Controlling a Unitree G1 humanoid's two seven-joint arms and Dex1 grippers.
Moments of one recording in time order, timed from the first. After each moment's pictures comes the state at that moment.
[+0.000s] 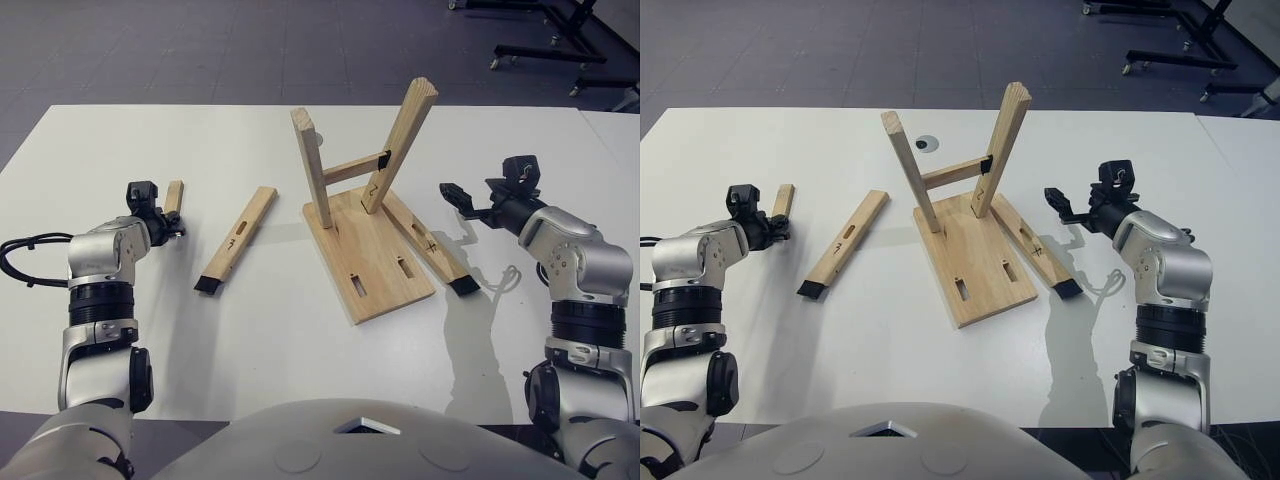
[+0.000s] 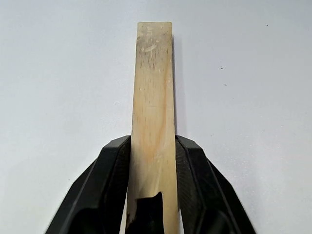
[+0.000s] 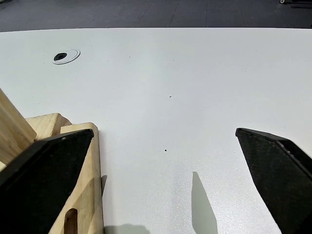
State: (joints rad) left arm -0.38 0.47 0.20 0.28 -0.21 0.96 -0.19; right arm -0.29 -0.53 -0.25 0.05 0.38 0.78 0.42
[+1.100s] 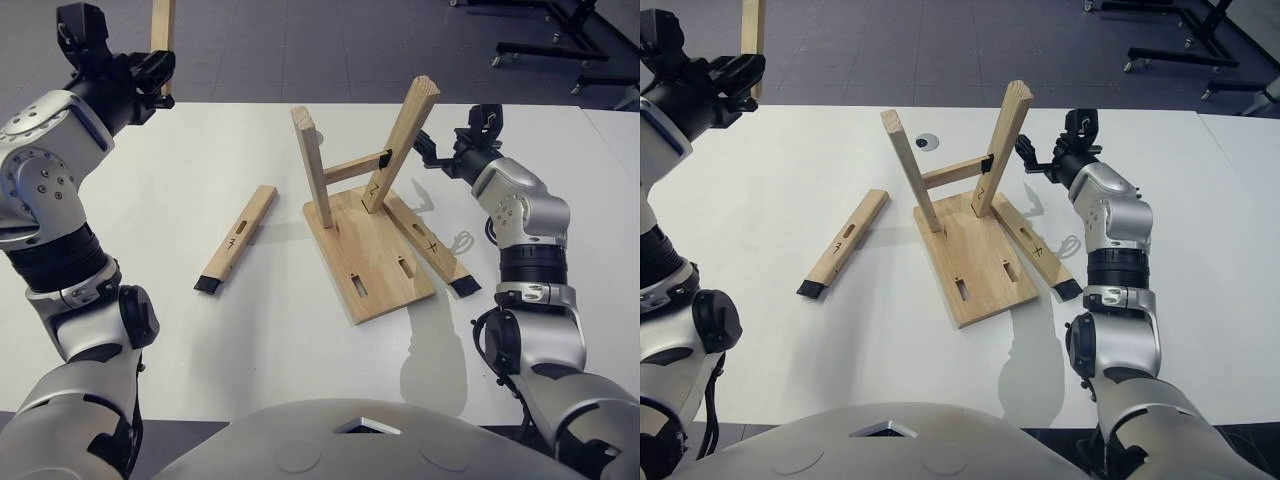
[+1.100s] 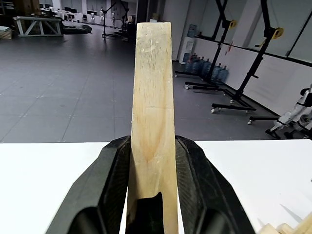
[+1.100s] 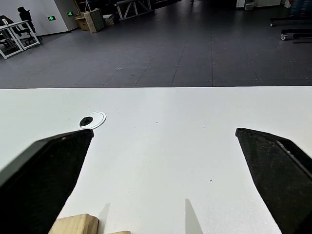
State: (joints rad) left arm -0.71 0.48 0.39 -0.22 -0.50 1.18 -0.21; right arm -0.63 -0.36 -0.19 0.45 0.31 0.52 0.36
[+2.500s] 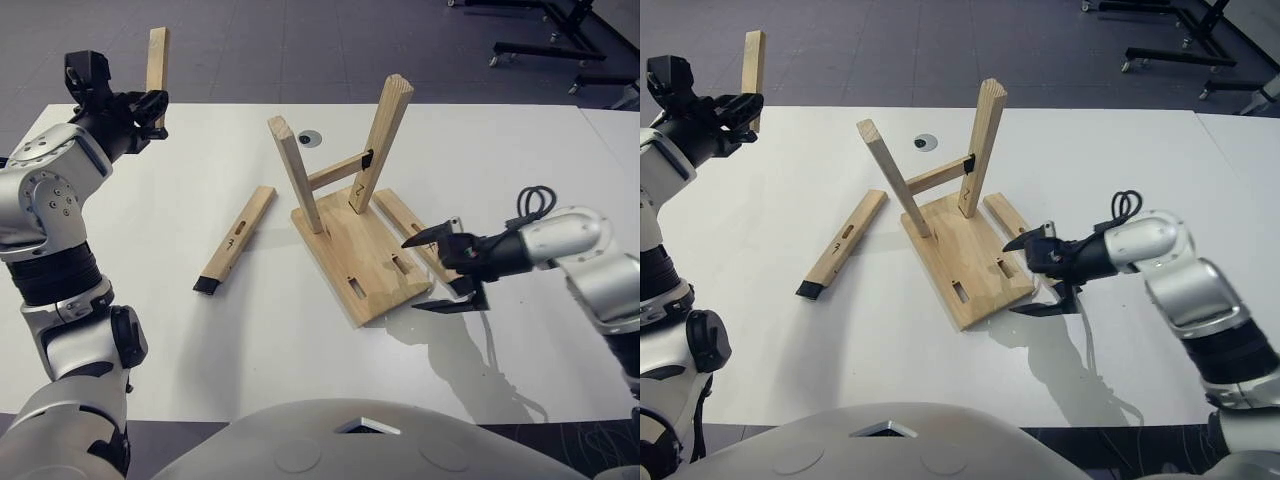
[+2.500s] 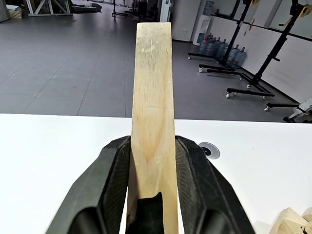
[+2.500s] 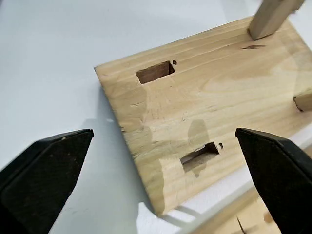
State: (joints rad) left arm -0.59 0.53 0.36 -0.12 -0.46 1.08 -0.25; right arm -0.16 -0.95 0.26 -0.30 0.12 0.25 1.27
